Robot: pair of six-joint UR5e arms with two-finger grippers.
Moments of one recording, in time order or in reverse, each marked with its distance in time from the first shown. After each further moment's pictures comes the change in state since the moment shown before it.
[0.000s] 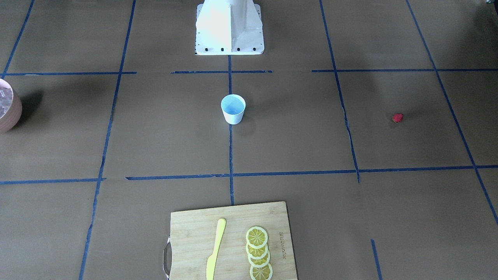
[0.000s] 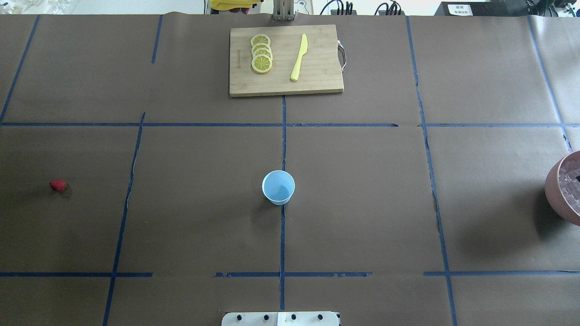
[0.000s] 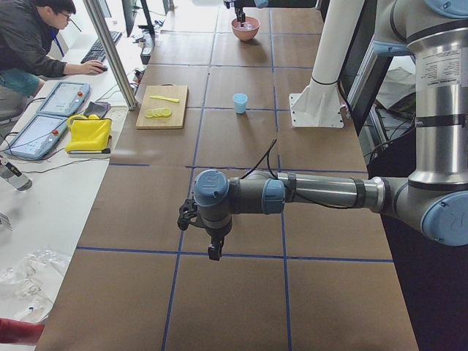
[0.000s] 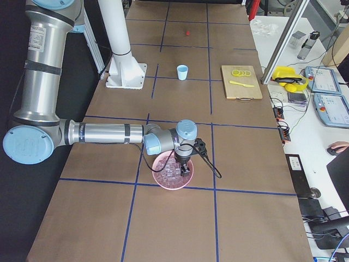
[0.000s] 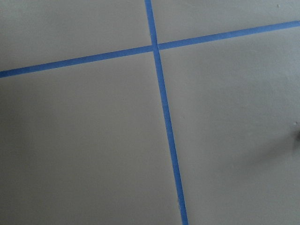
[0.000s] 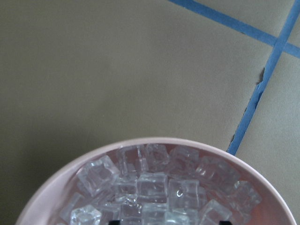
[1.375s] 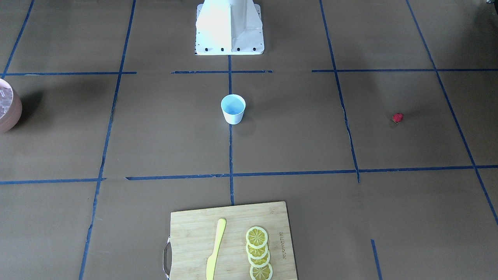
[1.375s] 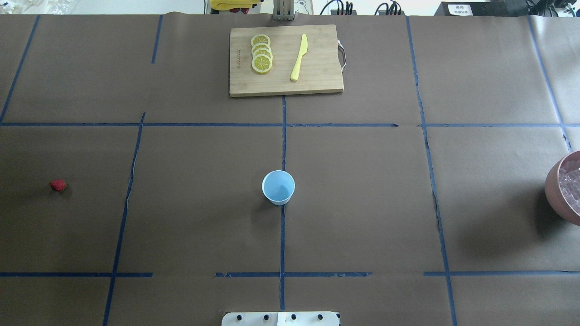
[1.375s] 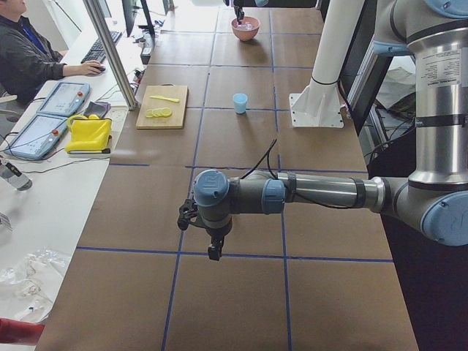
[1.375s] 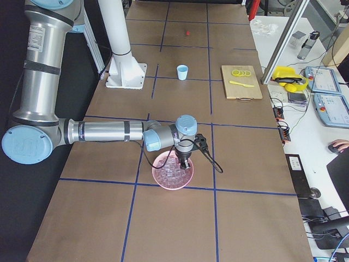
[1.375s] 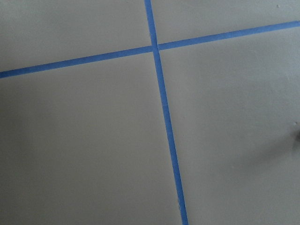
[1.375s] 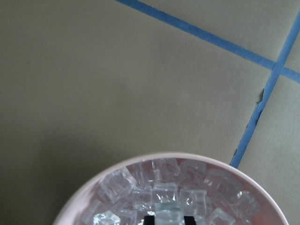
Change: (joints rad) left arm 0.000 0.000 0.000 0.000 0.000 0.000; right arm 0.022 0.008 0.067 -0.014 0.009 0.006
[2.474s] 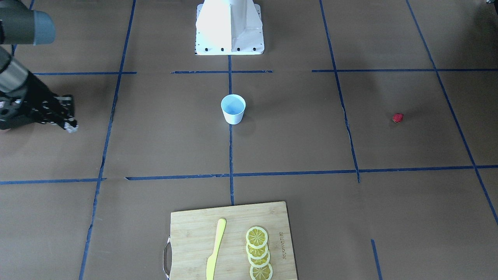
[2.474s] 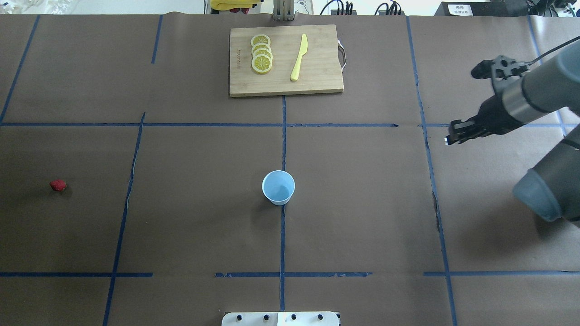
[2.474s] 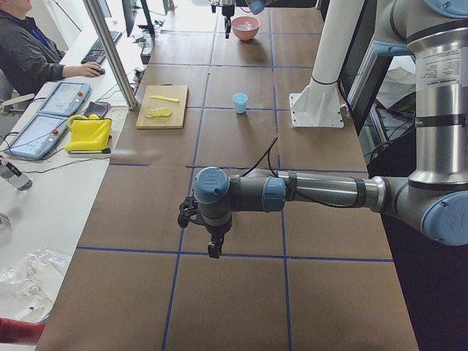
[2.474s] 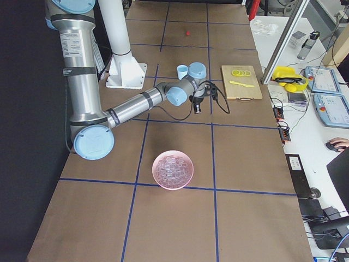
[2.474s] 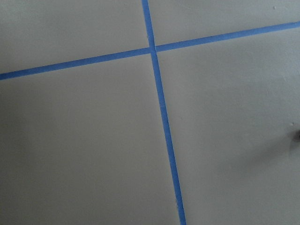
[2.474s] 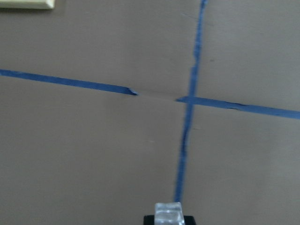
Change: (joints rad) left arm 0.001 0.001 -0.015 0.001 0.000 -0.001; right arm -0.382 0.374 0.126 -0.029 -0.105 0.819
